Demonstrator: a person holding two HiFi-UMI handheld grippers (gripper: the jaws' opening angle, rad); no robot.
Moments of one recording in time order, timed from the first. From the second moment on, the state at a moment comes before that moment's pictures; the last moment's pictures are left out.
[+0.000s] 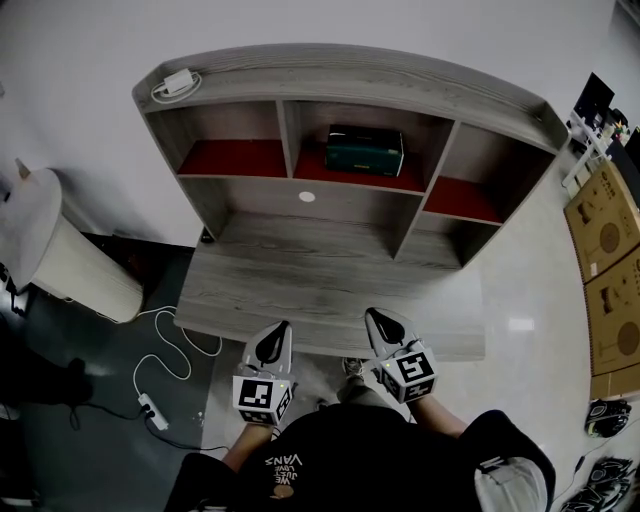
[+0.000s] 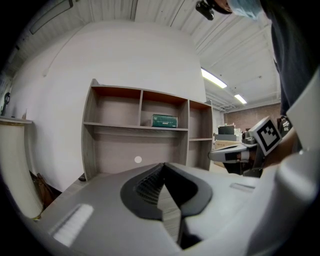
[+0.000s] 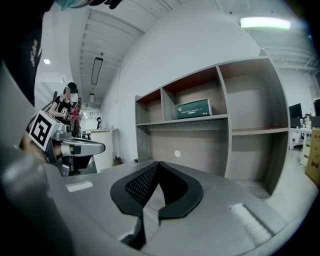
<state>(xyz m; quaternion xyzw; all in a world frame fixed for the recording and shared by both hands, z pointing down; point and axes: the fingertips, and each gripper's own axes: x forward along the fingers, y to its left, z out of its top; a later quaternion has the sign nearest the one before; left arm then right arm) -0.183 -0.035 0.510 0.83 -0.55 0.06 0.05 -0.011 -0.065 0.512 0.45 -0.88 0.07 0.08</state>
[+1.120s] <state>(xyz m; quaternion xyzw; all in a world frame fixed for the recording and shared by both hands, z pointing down) -0.189 -0.008 0.543 0.82 -0.56 0.07 0.09 -0.012 -0.046 0.543 0.47 -0.87 0.10 0.12</state>
